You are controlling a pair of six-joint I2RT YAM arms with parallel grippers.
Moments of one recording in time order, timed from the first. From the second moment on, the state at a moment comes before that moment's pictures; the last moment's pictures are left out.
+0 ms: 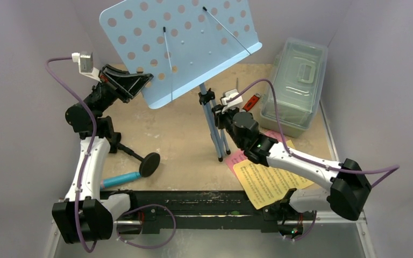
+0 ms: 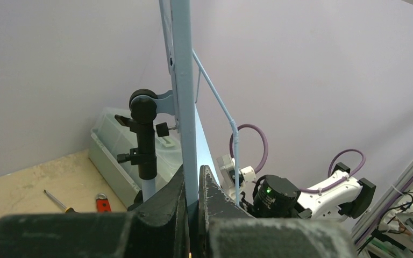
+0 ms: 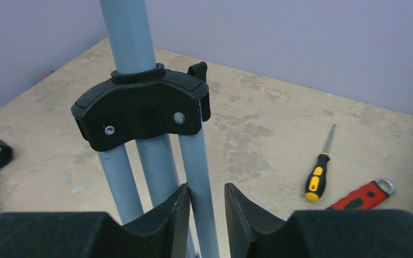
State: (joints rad) left arm 0.12 1.08 0.95 1.03 0.93 -1.27; right arm 0.87 1.26 0.86 0.29 0.41 0.09
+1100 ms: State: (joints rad) left arm 0.01 0.91 1.08 0.50 0.93 -0.86; right arm 0.91 1.66 0.61 1.53 0.41 -0.27
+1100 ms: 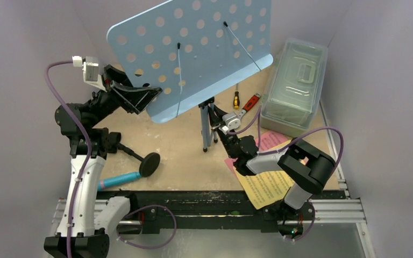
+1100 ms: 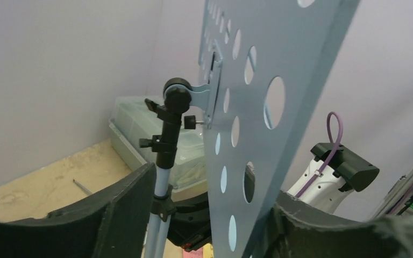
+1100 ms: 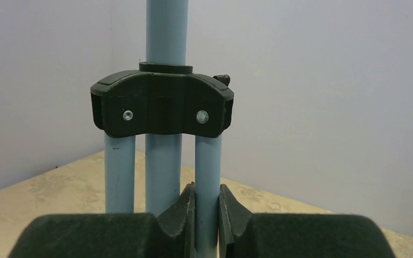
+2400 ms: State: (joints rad) left arm -0.02 0.76 1.04 -0.46 0.02 -0.43; right arm 0.88 1.64 0.59 1.53 0.40 -0.23
